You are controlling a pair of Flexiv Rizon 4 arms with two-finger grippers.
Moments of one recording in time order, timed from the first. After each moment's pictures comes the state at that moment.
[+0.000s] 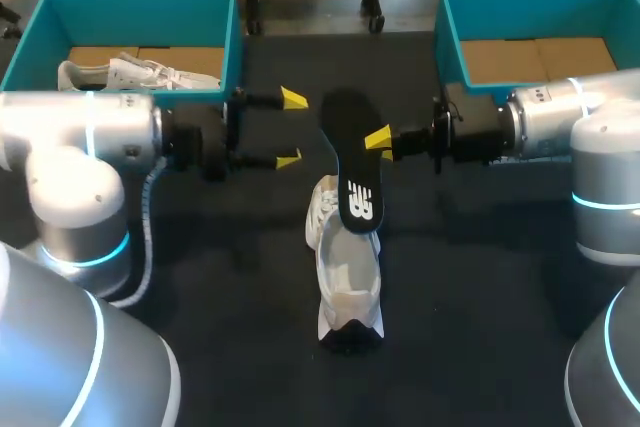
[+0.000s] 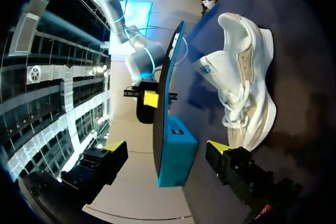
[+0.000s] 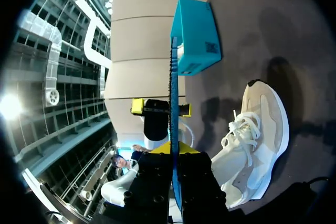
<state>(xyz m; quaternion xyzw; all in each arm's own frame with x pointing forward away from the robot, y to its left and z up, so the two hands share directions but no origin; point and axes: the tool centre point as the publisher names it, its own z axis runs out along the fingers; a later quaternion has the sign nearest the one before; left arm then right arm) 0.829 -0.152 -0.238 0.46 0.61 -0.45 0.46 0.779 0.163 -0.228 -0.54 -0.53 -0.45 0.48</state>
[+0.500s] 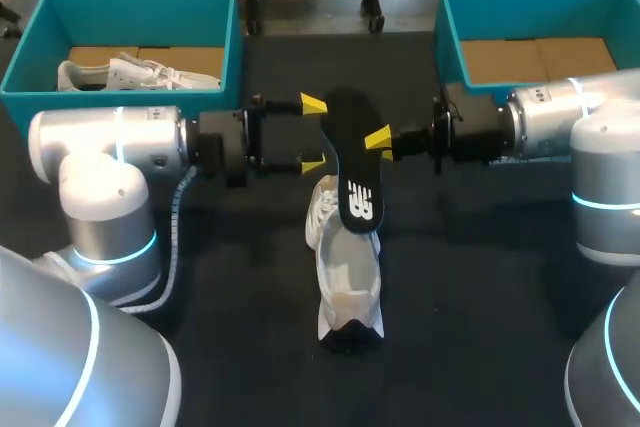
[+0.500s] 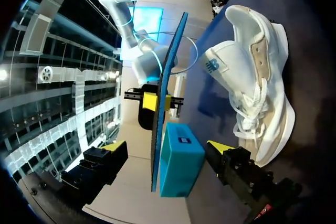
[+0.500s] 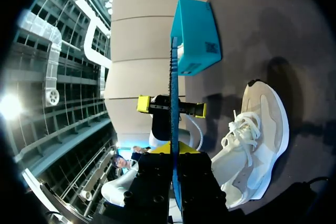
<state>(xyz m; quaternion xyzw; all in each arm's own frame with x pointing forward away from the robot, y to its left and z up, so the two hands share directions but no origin) 0.834 -0.182 -0.250 0.44 0.58 -0.50 0.47 0.779 0.163 -0.228 -0.54 -0.53 -0.45 0.48</state>
